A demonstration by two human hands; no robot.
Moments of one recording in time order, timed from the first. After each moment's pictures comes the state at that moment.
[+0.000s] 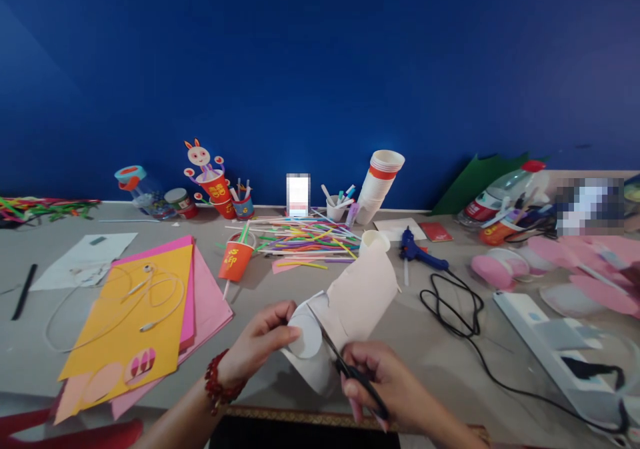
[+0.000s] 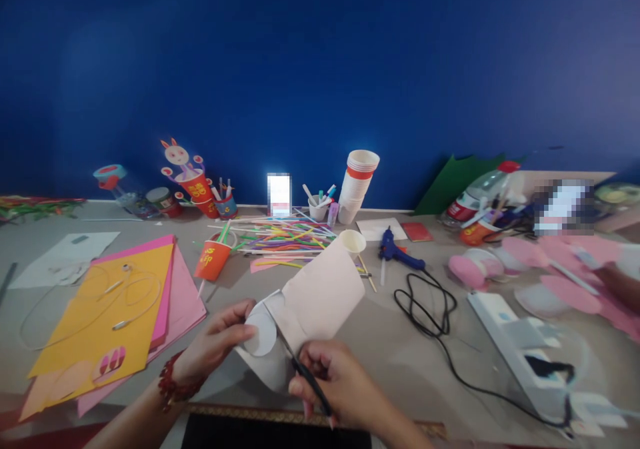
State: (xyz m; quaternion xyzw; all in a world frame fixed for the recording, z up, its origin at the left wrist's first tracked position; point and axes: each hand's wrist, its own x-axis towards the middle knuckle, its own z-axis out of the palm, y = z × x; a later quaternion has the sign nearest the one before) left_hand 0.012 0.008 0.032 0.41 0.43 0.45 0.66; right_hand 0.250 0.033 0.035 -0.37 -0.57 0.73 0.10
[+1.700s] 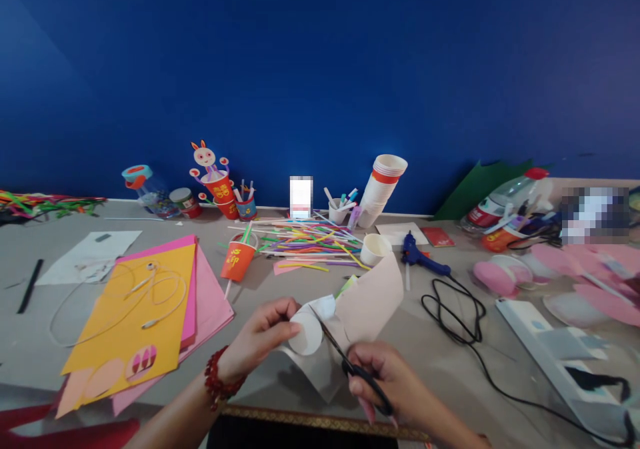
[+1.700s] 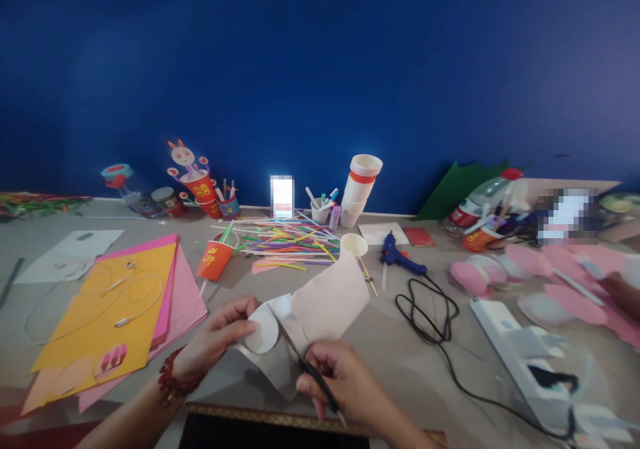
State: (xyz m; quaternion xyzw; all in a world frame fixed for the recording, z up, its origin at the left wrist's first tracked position) left_hand 0.013 0.012 0.048 0.43 0.44 0.46 0.64; right_hand 0.258 0.040 0.025 -0.34 -0.58 0.72 0.15
